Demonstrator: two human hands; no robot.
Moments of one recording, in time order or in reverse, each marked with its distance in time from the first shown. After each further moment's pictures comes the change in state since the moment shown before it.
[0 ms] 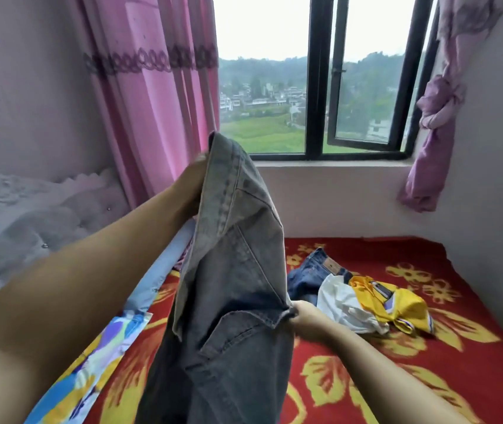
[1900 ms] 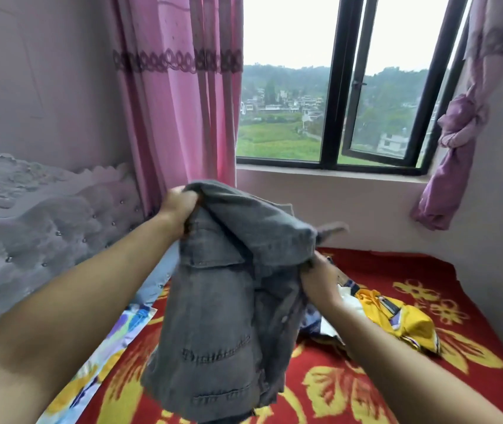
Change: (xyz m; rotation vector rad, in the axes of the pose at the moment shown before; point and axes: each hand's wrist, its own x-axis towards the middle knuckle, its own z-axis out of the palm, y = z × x) left_hand -0.012 -0.041 -0.091 0.287 0.613 -0.166; right_hand 0.003 -0.091 -0.034 0.221 0.643 -0.178
